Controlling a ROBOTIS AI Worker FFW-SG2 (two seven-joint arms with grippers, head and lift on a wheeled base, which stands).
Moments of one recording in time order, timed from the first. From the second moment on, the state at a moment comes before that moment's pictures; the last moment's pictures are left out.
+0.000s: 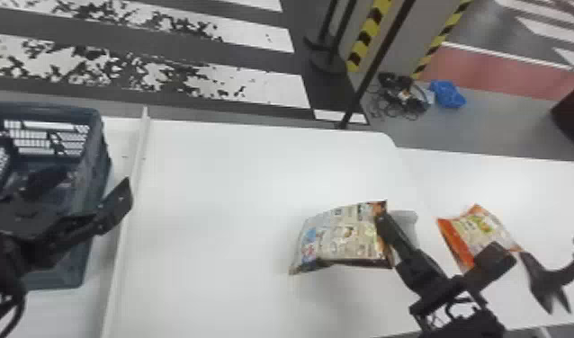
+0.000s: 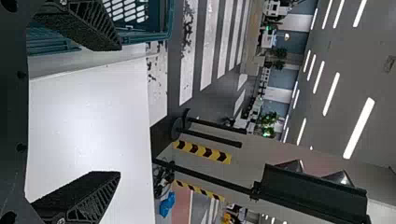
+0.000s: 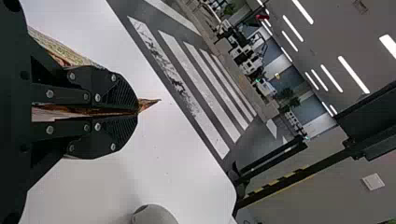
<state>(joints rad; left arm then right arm) 0.42 0.21 -0.05 -2.13 0.30 0.39 -0.23 0.55 -0.11 -0.44 -1.90 -0.79 0.32 0.26</state>
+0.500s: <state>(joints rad) 0.41 0.21 -0.05 -2.12 0.31 0.39 -0.24 0.58 -0.07 -0.42 -1.89 -0.69 0.29 0.24</state>
